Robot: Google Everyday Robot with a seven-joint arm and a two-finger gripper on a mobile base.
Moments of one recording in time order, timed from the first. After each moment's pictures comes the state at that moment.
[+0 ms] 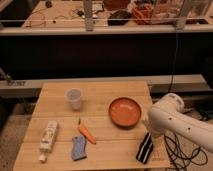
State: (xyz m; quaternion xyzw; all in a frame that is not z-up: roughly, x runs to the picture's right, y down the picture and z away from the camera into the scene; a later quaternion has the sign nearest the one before) arm 0.220 0.227 0.709 -0.29 -0.05 -0.18 0.94
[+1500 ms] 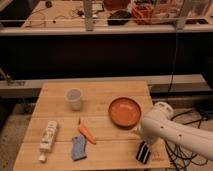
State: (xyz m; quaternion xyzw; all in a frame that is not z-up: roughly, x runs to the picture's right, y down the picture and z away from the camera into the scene) arm 0.198 0.269 0.725 -0.30 -0.11 -0.31 0.90
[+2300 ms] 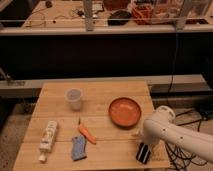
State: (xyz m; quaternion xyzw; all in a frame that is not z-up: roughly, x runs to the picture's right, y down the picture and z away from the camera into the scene) arm 0.207 0.291 0.740 -0.30 -0.14 -0.34 0.88
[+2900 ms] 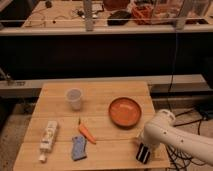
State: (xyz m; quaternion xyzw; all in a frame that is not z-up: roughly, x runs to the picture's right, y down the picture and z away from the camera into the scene) arm 0.211 0.306 0.746 -0.29 -0.15 -0.35 0.88
